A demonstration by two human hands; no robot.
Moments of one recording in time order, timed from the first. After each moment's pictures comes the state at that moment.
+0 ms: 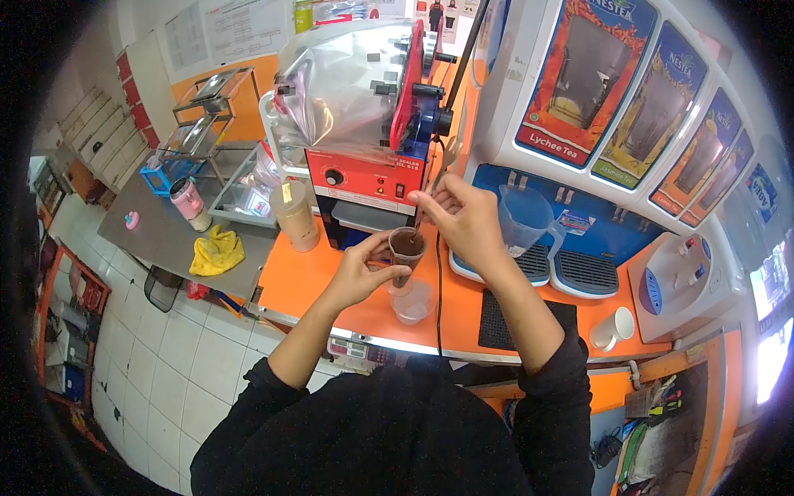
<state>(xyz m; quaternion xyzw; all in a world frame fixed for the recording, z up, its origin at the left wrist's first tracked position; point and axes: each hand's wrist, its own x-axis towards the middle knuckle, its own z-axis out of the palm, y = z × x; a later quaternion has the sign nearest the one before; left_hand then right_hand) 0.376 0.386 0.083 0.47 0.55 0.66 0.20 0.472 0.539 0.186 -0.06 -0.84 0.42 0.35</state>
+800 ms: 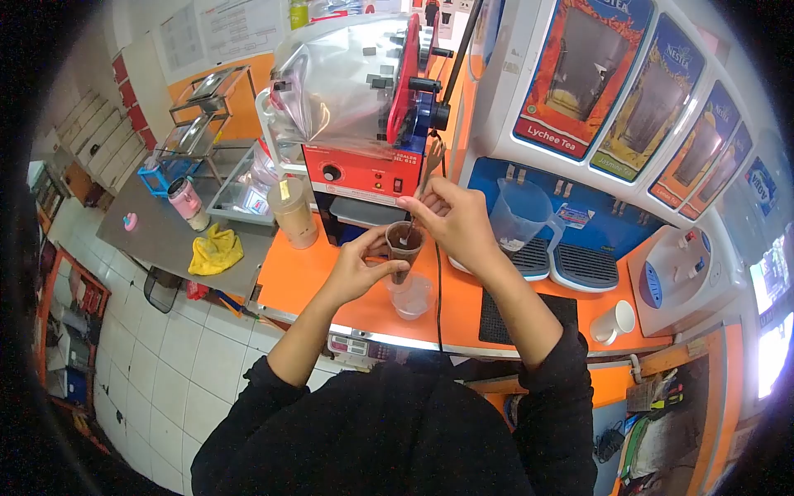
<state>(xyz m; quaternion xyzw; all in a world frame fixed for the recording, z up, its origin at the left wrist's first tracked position) 0.374 0.385 0.082 0.47 0.55 0.65 0.21 0.472 0.537 0.177 -0.03 -0.86 0.40 0.31</state>
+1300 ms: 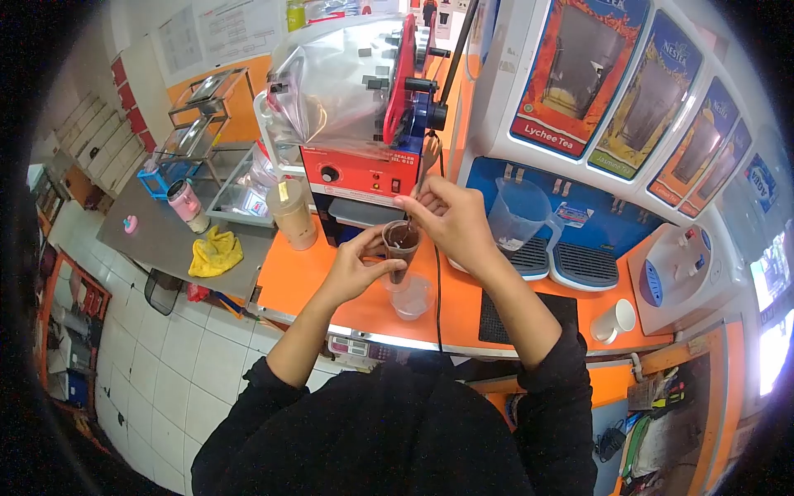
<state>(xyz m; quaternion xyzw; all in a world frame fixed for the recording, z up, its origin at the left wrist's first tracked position) 0.374 0.384 0.084 0.47 0.55 0.66 0.21 0.472 0.538 0.178 -0.02 -0.87 0.37 0.31</state>
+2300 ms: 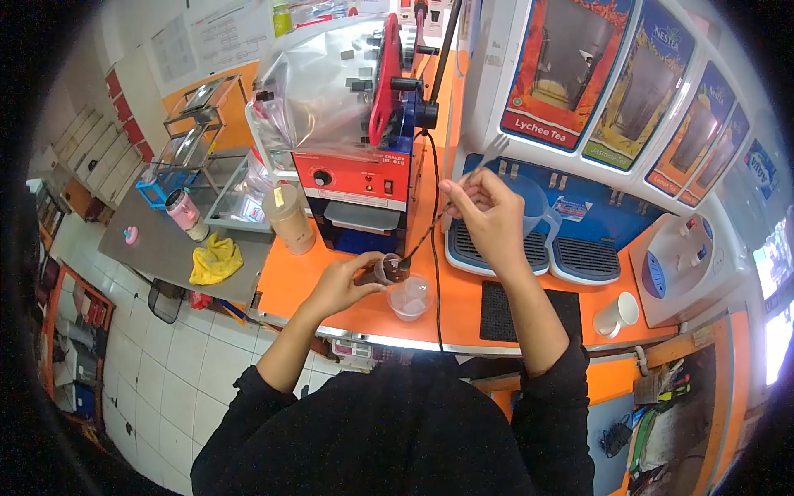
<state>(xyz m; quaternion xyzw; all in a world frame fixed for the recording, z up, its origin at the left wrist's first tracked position) 0.364 0.358 0.062 0.53 0.71 0.44 0.12 0.499 0.560 0.179 -0.09 -0.76 0.50 0.41</state>
